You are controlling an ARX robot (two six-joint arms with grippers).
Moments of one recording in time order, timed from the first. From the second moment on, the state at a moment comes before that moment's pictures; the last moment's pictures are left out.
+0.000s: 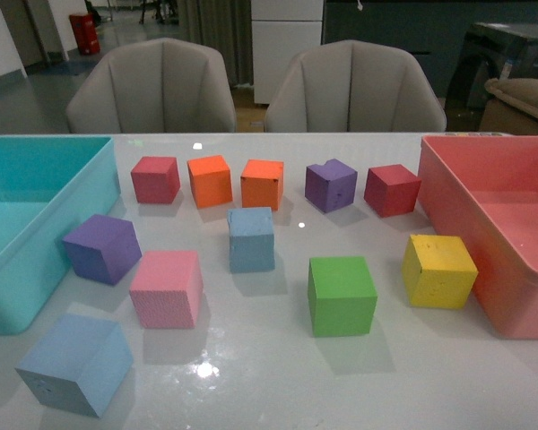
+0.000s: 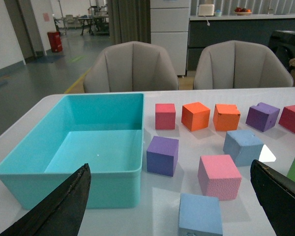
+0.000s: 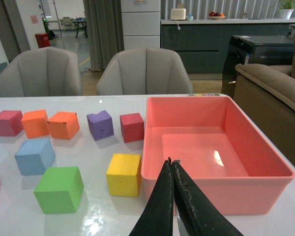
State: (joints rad) left arm 0.00 0.01 0.01 0.00 0.00 0.00; right arm 0.00 0.19 0.01 0.19 0.00 0.01
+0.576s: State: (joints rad) left arm 0.00 0.01 0.01 0.00 0.00 0.00; right arm 0.00 0.00 0.01 0.00 0.00 0.01
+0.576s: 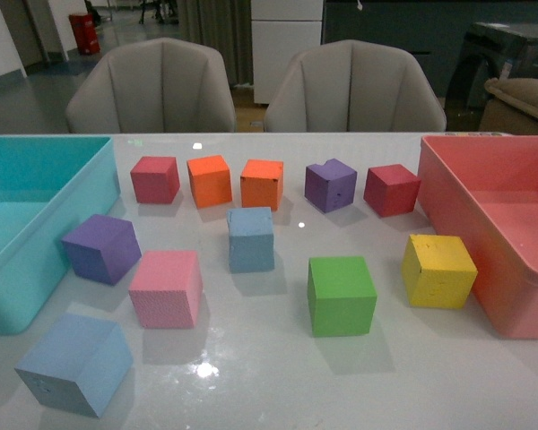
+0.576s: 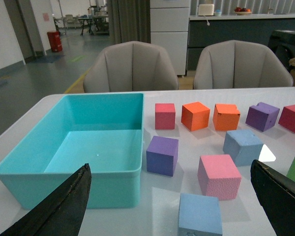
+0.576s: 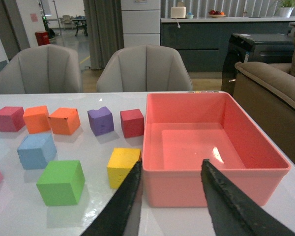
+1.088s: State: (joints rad) left arm -0.16 0.17 0.15 -0.18 -0.21 -0.04; right arm 0.00 0.00 0.01 0.00 0.00 0.01
